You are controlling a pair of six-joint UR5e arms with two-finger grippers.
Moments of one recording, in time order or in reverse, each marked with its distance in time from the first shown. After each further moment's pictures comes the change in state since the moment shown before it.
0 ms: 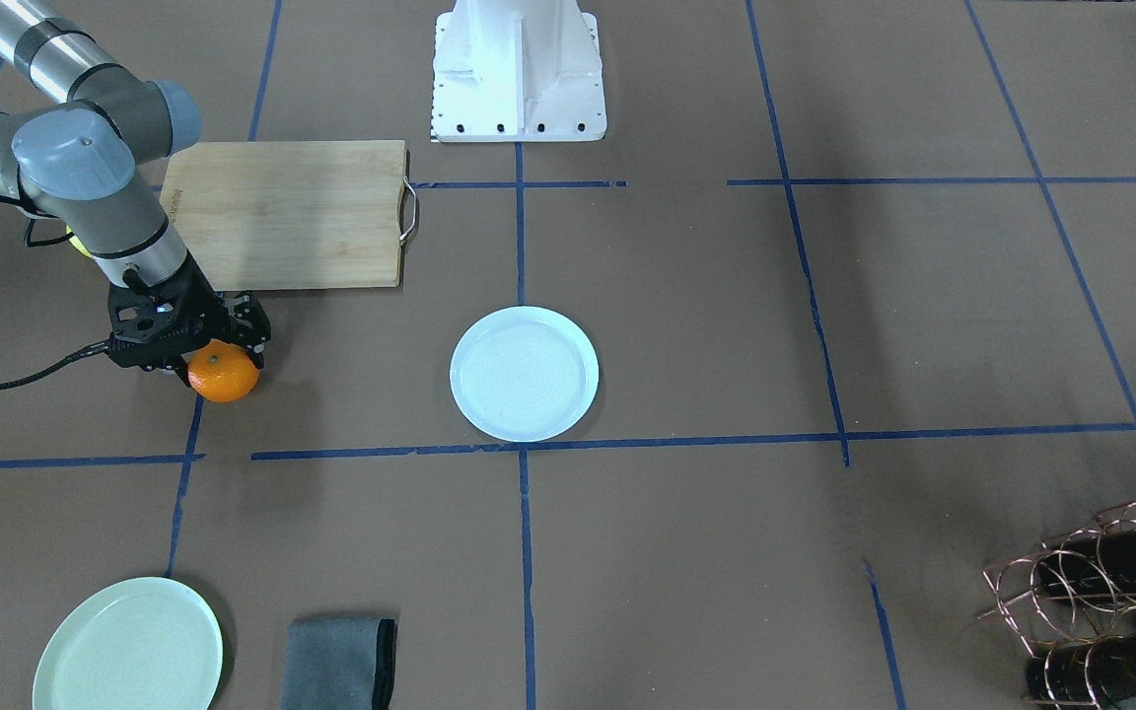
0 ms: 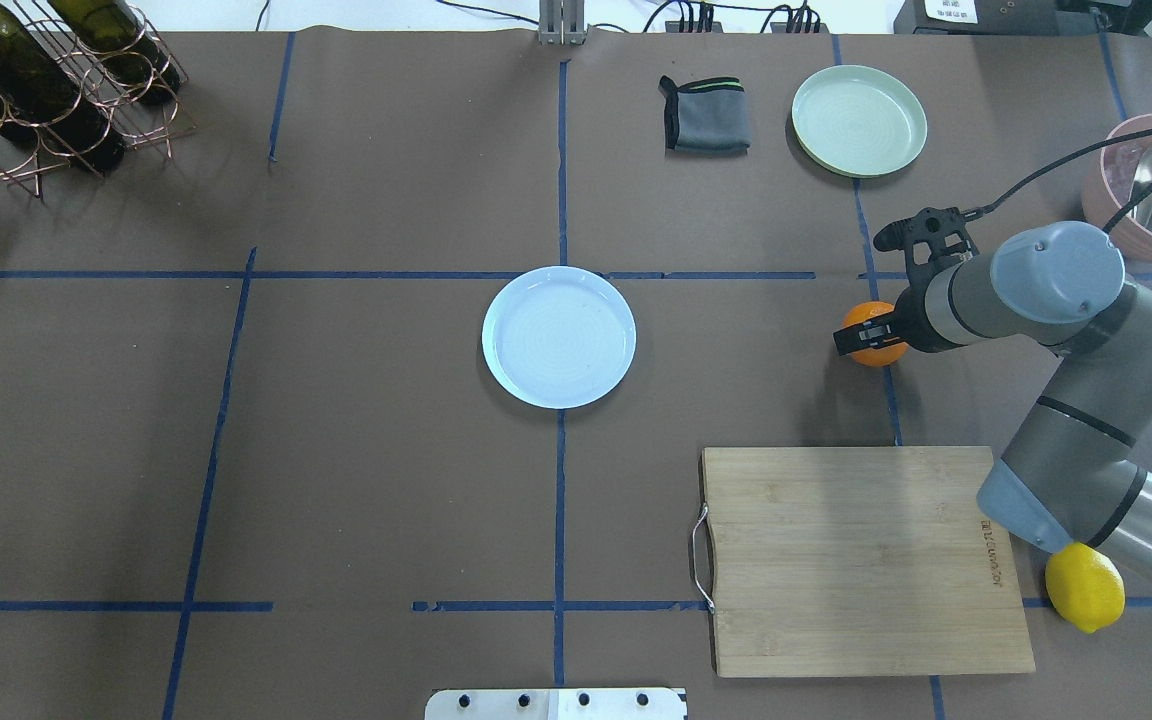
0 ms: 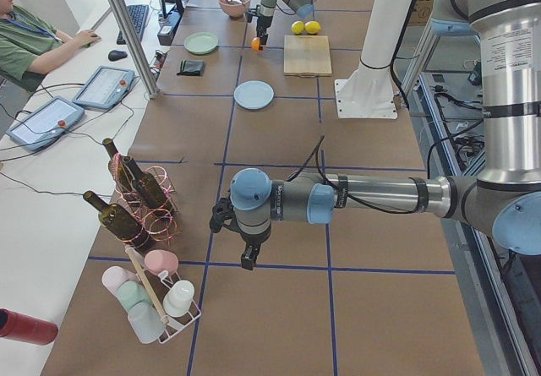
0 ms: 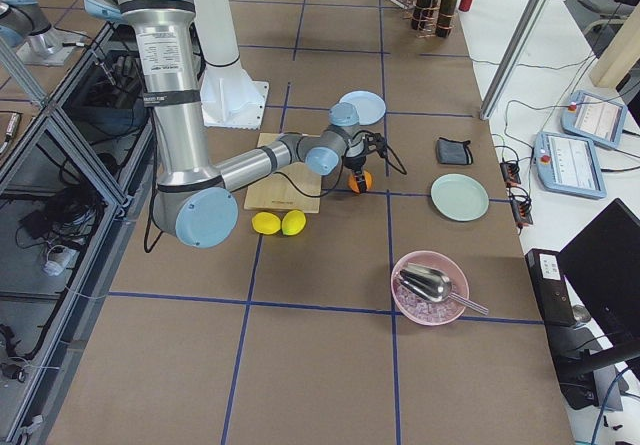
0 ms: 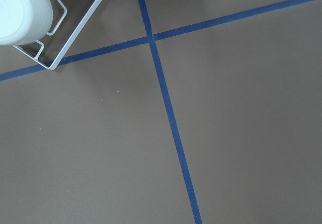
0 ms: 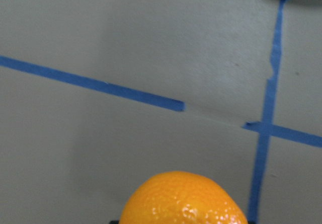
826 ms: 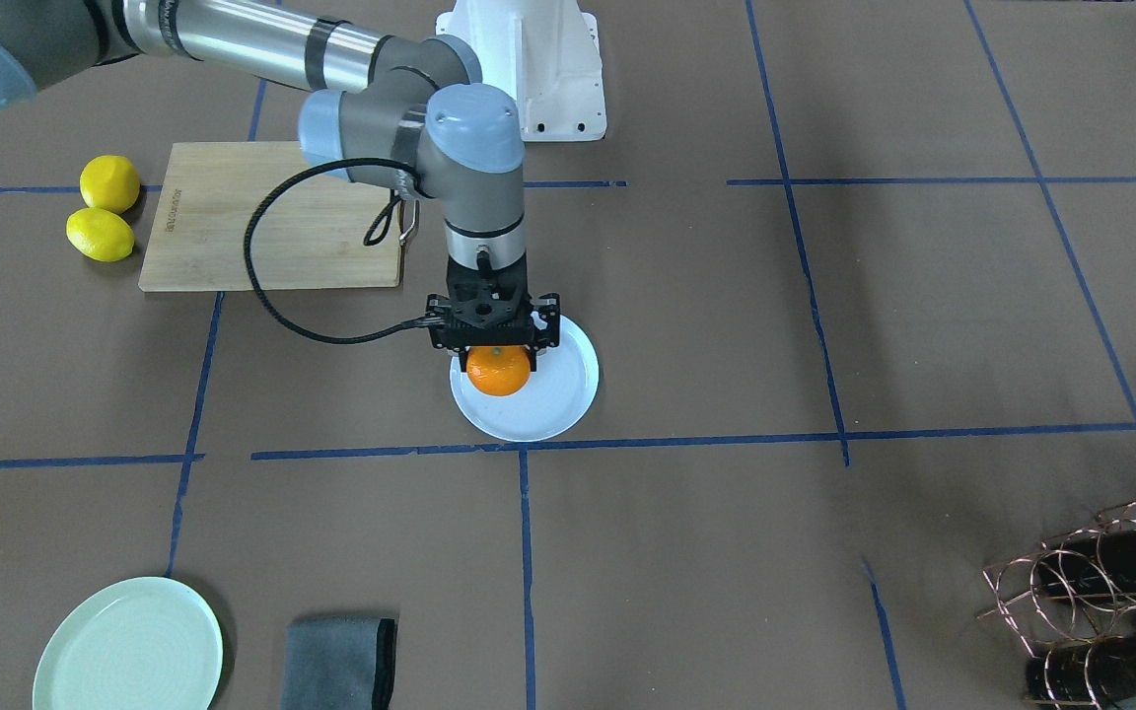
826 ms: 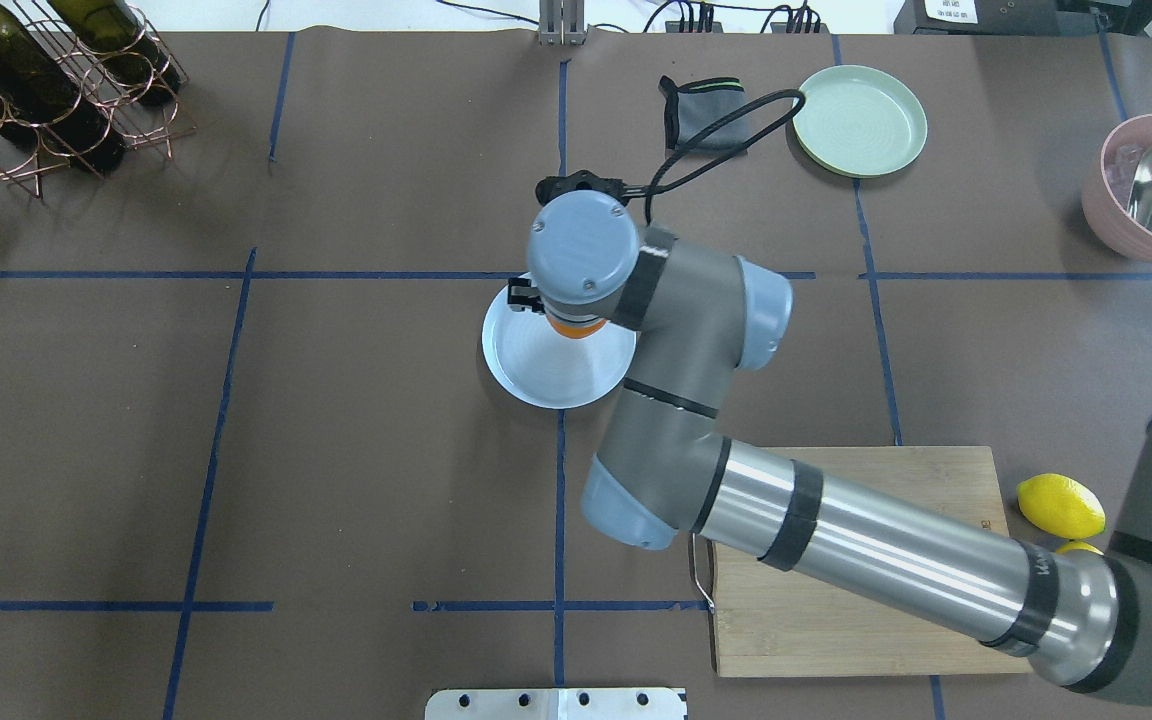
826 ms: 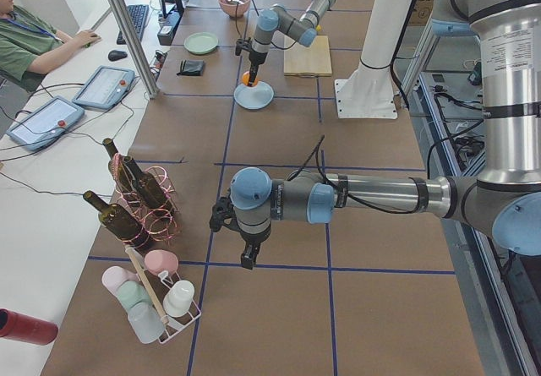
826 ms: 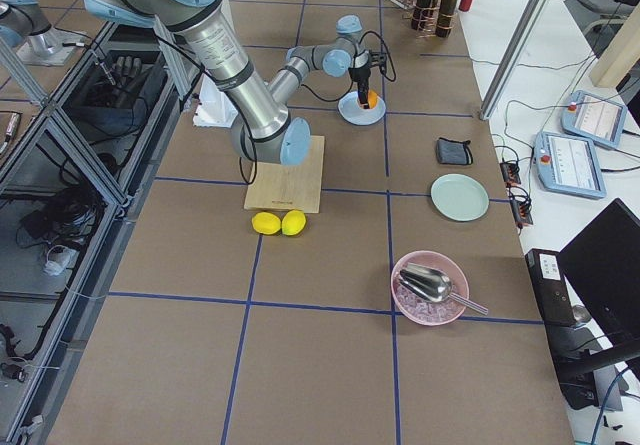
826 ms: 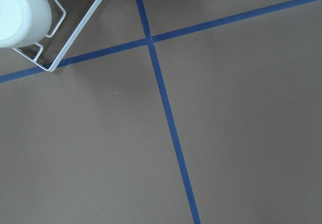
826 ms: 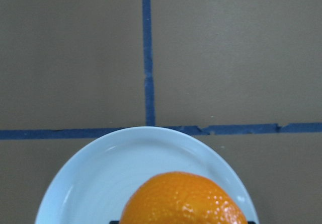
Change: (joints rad) left arm 0.000 -0.001 -0.003 0.000 -0.001 -0.001; right arm -0.224 0.636 -0.326 -0.357 -0.250 0.414
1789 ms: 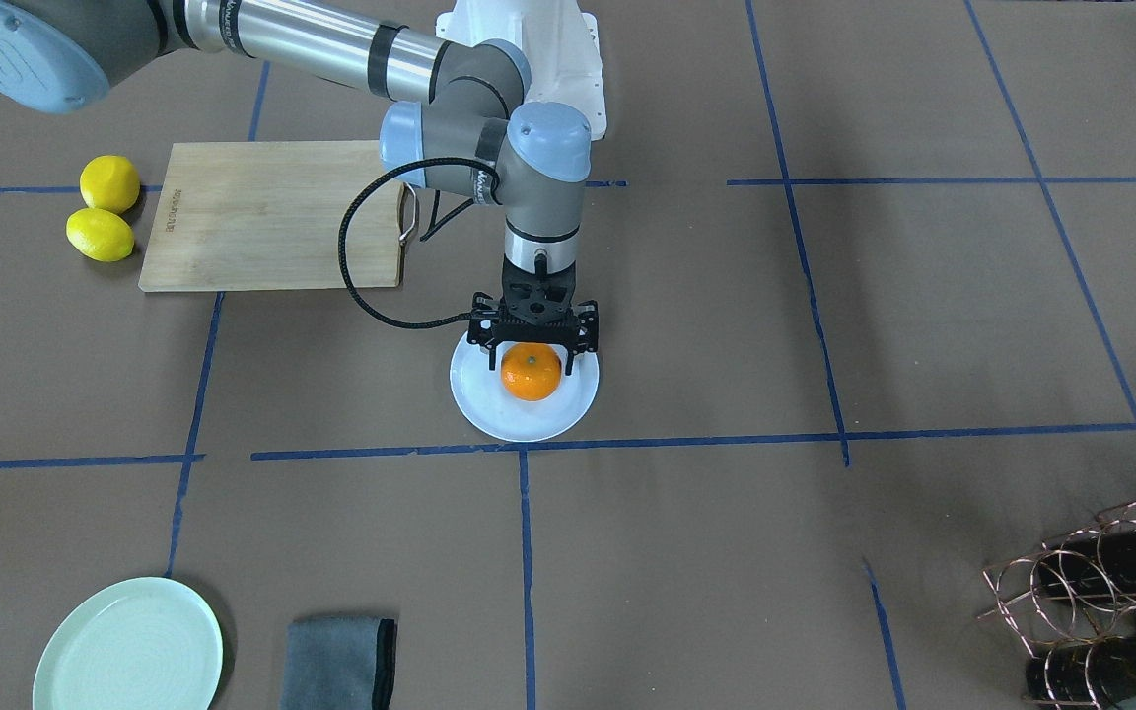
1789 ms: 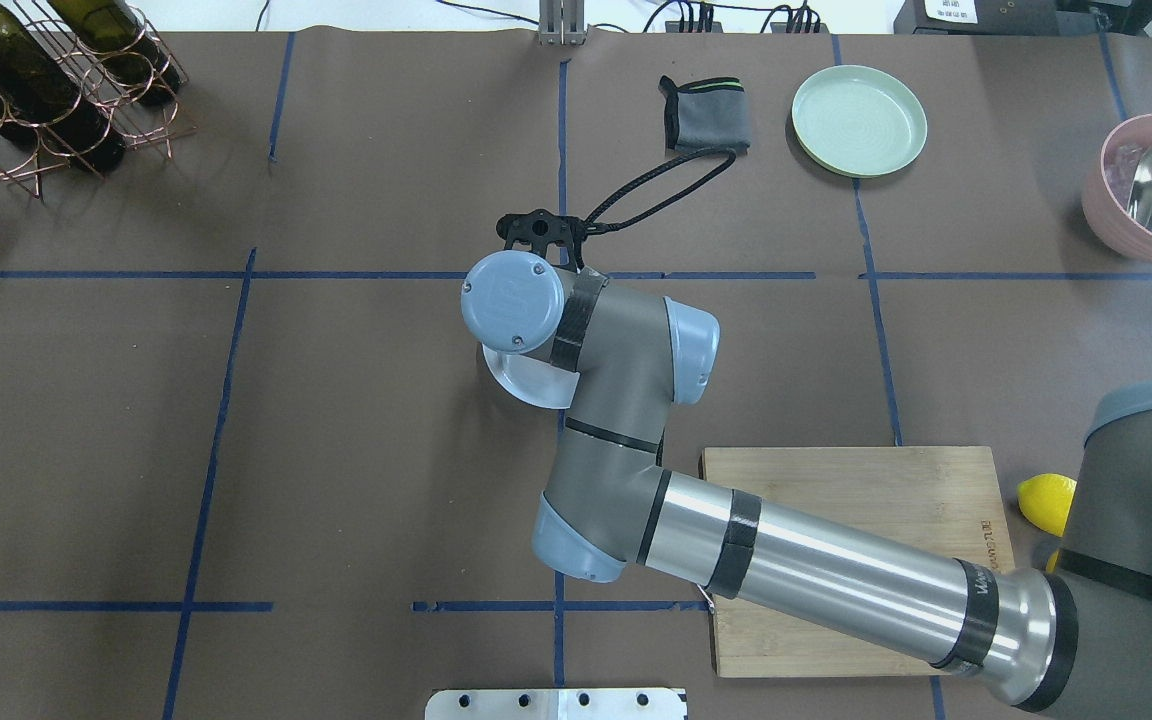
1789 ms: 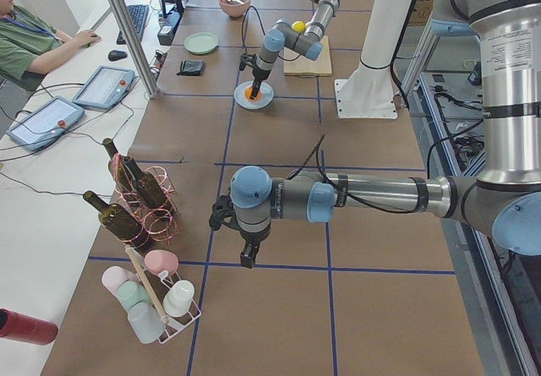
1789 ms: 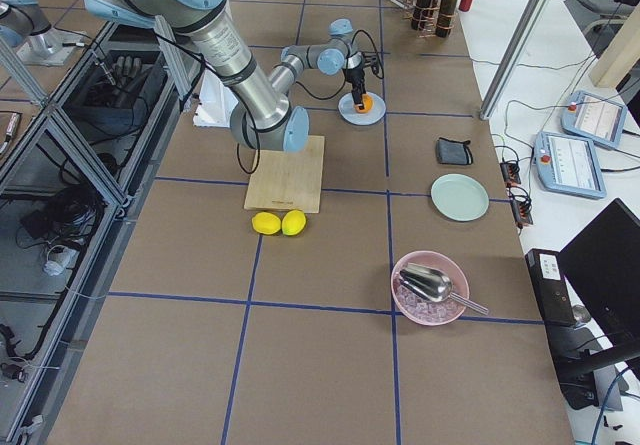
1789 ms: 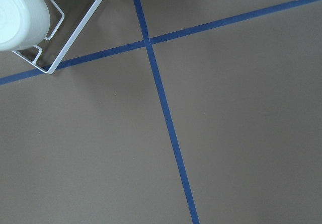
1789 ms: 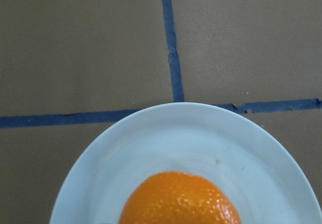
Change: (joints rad) left arm 0.000 0.000 -0.006 0.000 0.000 0.001; right arm -0.035 0.050 -0.088 -0.002 -0.084 0.041
